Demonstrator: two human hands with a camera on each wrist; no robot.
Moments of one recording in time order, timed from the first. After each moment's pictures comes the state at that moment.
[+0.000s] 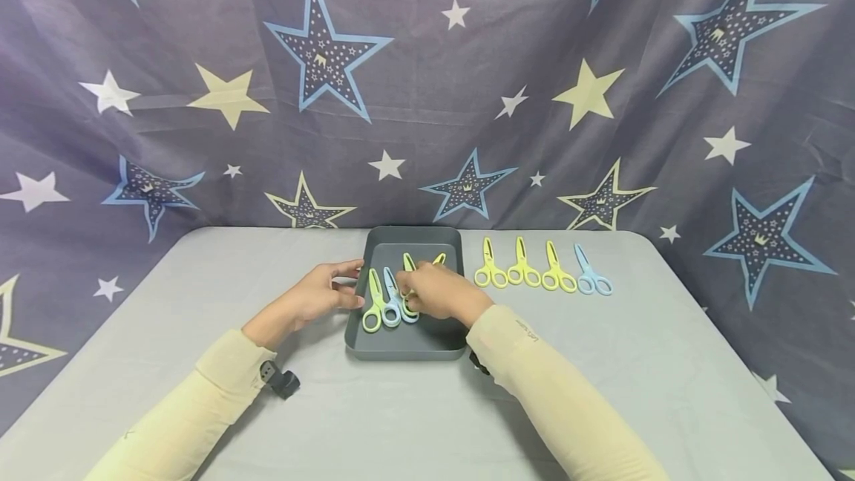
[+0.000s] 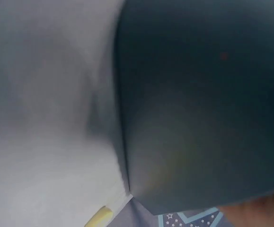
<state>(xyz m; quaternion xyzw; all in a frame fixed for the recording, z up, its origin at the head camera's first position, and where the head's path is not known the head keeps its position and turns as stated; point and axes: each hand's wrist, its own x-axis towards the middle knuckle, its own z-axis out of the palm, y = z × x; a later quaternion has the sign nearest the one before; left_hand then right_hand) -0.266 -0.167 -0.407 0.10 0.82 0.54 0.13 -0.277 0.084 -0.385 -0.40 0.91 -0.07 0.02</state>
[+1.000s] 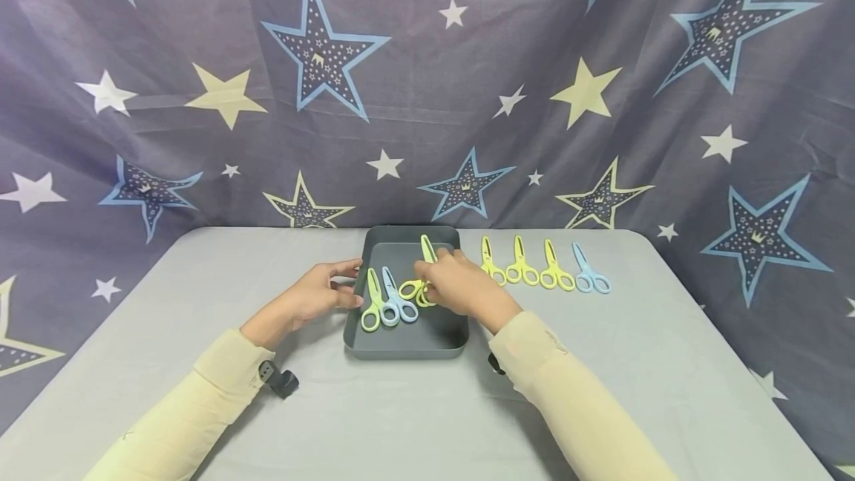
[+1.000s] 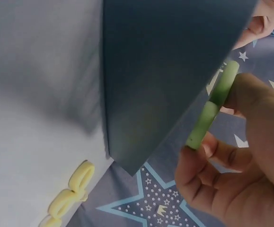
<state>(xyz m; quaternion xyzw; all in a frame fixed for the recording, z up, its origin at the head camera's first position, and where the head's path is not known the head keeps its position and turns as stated) -0.264 -0.167 -0.407 0.11 0.83 0.53 0.13 -0.257 0.113 -0.363 -0.37 0.92 -0.05 -0.07</state>
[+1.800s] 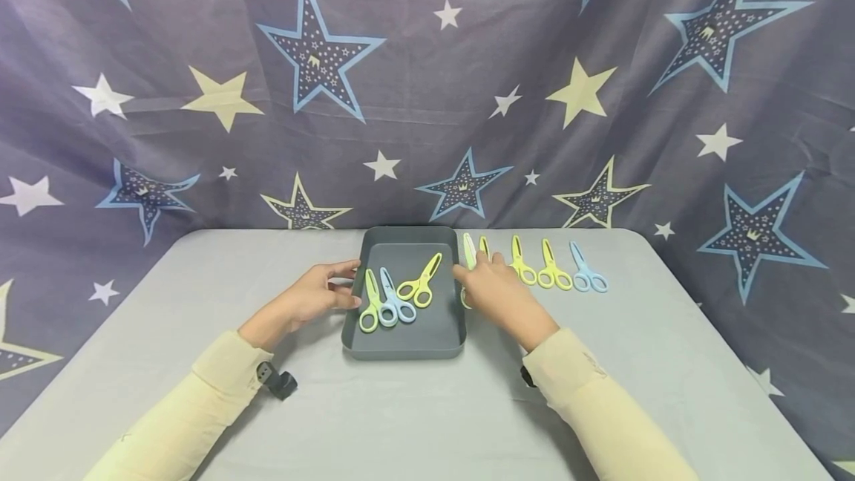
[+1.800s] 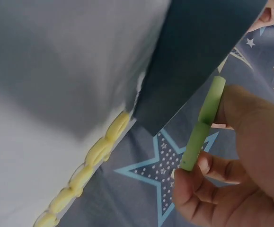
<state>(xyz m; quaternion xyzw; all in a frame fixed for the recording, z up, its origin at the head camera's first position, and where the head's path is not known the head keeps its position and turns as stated) -0.265 -0.168 -0.408 0.11 0.82 0.54 0.13 -0.241 0.162 -0.377 -0.32 0.93 0.00 -0.20</state>
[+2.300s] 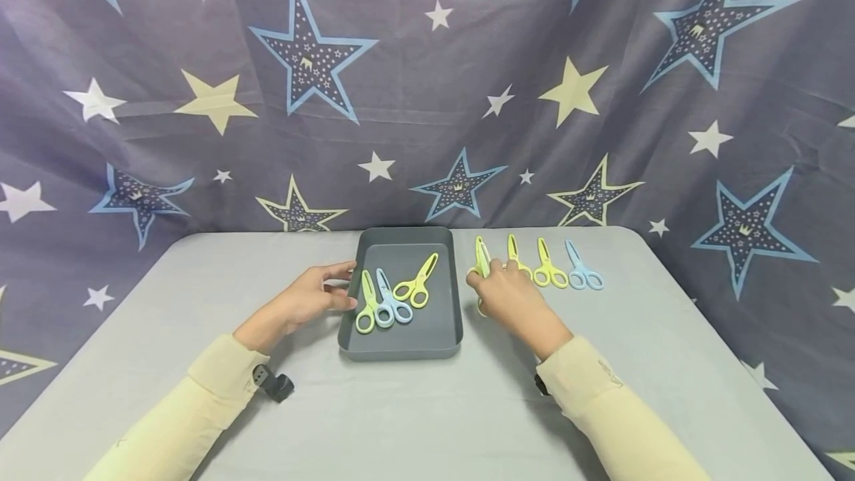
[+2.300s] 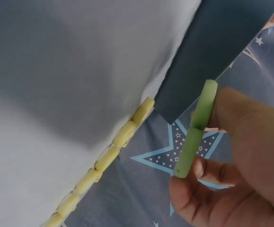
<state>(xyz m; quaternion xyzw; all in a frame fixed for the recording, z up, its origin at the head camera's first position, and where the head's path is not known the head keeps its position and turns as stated) -0.264 -0.168 -0.406 0.11 0.83 0.54 0.13 -0.229 0.186 -0.383 -0.29 0.93 0.04 -0.20</state>
